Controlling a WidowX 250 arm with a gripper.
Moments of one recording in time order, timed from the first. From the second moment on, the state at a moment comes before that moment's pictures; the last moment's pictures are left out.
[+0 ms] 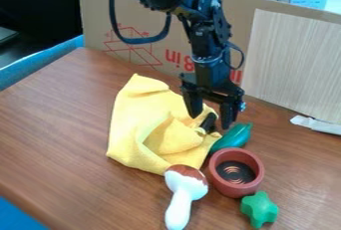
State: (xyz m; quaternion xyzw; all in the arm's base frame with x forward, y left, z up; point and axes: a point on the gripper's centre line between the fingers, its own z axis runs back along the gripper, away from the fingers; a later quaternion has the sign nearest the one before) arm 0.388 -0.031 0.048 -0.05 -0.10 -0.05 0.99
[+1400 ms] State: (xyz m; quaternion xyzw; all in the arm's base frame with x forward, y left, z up) arm 0.385 -0.021 0.038 -0.05 -0.08 -0.03 1.00
